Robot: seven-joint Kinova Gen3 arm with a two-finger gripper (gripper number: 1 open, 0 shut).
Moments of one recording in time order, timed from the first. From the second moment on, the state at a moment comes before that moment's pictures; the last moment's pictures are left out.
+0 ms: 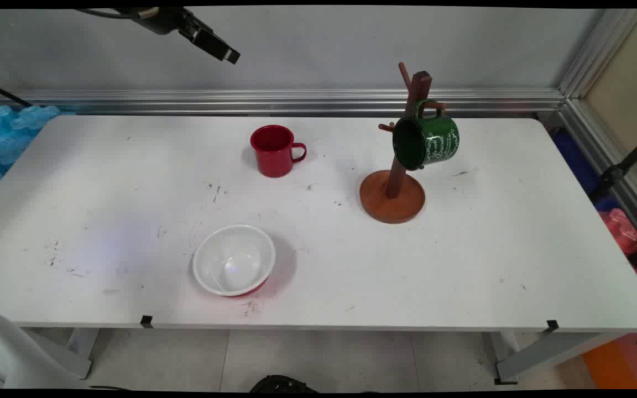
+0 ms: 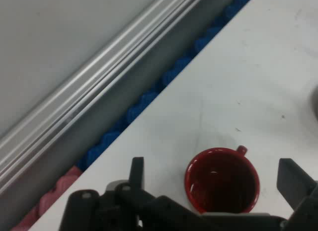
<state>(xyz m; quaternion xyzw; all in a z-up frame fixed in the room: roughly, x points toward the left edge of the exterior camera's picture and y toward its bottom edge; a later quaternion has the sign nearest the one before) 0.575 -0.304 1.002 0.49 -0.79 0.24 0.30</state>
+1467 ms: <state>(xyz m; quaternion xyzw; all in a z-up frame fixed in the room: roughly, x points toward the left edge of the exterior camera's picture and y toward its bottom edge) 0.409 -0.279 0.975 0.43 -0.79 0.06 0.43</state>
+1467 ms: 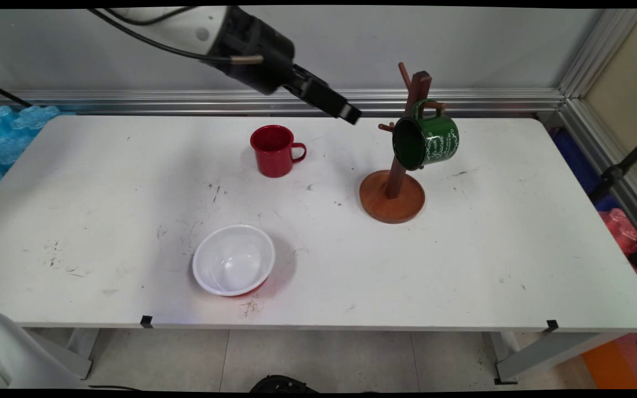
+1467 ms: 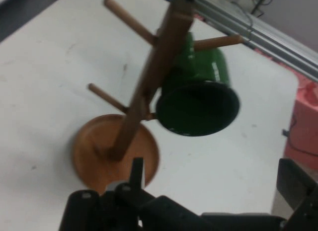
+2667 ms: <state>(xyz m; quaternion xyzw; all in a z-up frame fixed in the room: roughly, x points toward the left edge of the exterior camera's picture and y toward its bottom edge) 0.323 -0.293 0.916 0.45 -0.75 0.02 0.48</state>
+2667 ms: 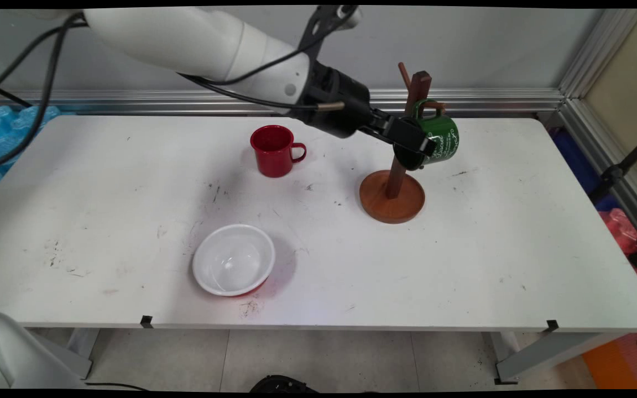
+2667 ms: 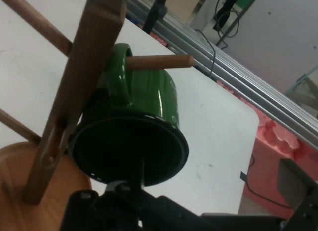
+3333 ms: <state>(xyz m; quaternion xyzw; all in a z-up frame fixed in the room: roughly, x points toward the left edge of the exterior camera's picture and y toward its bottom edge) 0.291 -0.316 0.888 0.49 -0.72 0.01 0.49</state>
